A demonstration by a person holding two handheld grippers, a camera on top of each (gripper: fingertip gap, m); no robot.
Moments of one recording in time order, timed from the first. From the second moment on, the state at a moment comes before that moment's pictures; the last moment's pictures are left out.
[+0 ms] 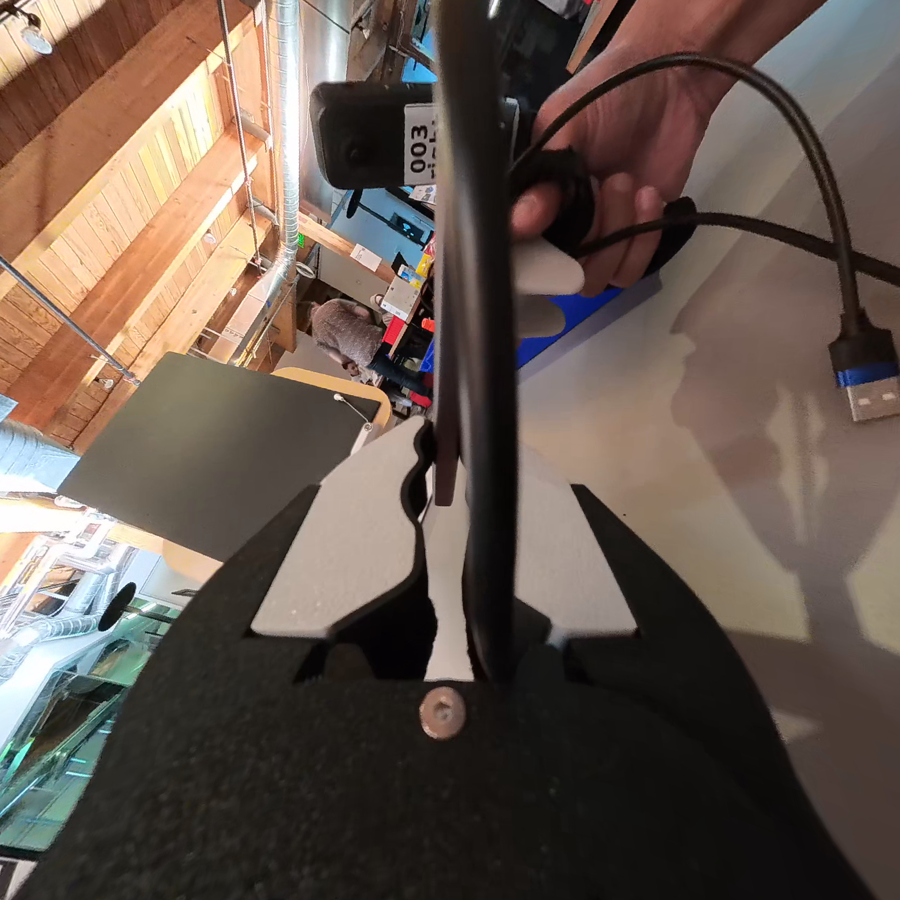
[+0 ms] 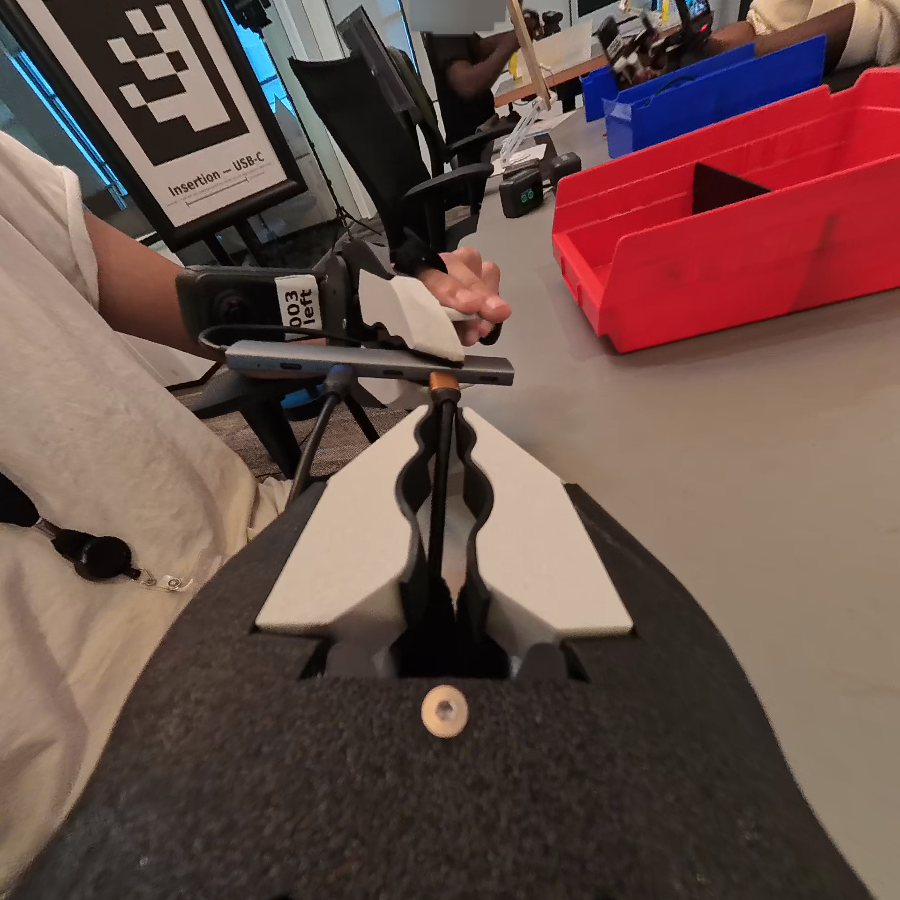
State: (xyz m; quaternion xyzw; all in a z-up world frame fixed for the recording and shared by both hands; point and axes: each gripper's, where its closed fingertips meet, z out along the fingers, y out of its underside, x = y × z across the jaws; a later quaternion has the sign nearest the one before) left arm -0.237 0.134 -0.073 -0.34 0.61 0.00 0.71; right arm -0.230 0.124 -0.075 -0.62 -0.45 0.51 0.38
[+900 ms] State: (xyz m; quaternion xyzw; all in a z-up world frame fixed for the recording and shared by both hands) left arm -0.232 0.134 -0.074 -0.36 0.60 -0.03 0.71; right arm -0.231 0.125 -0.072 -0.64 -0.45 0.50 0.37
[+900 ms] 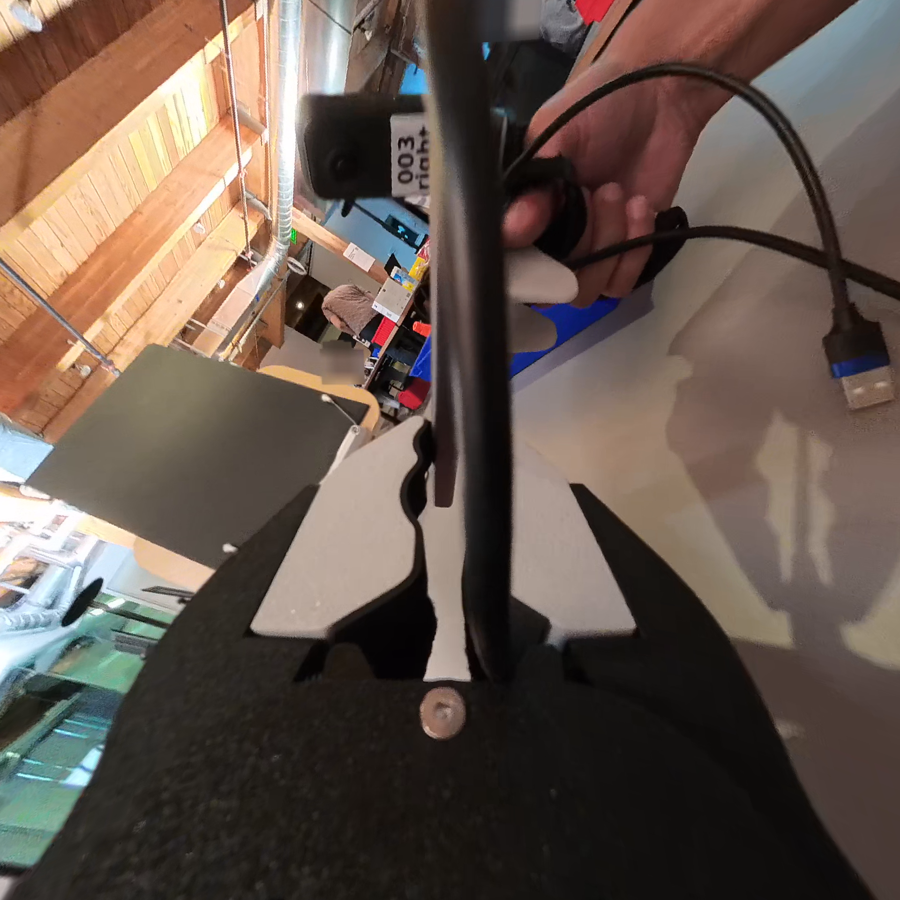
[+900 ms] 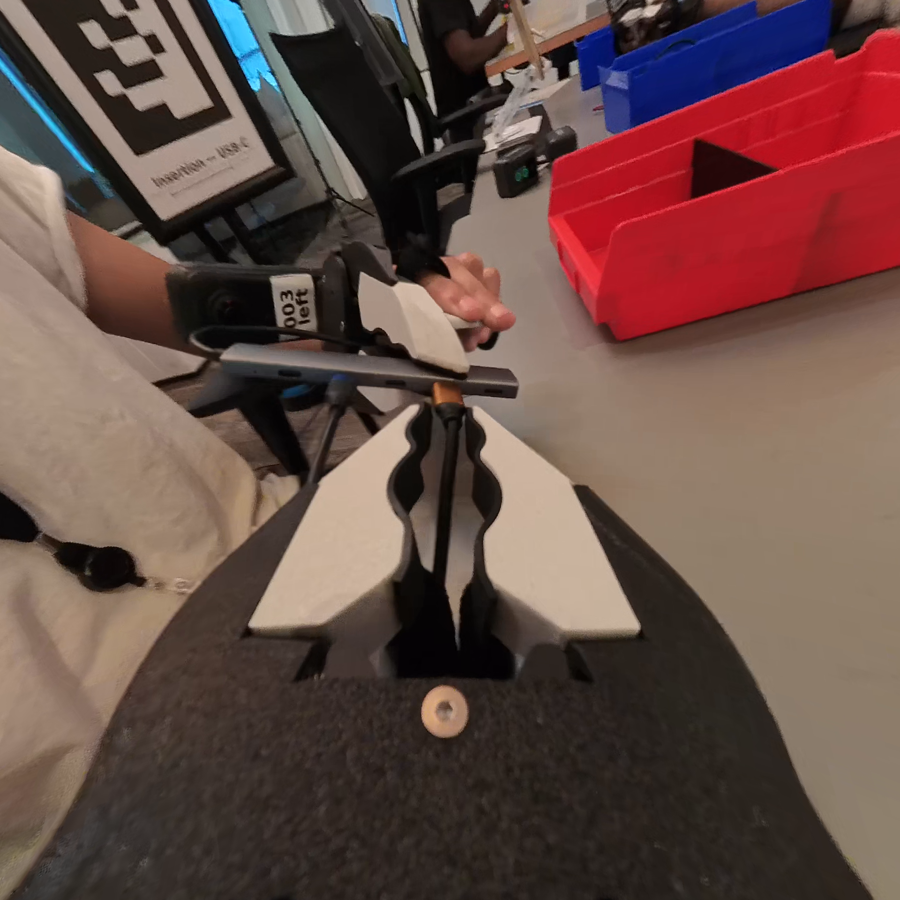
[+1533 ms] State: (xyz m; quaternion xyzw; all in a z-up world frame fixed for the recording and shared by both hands) left arm -0.274 0.194 -0.079 -0.56 0.47 -0.07 0.68; right arm -0.193 0.156 0.028 -0.47 -0.50 -0.03 0.73
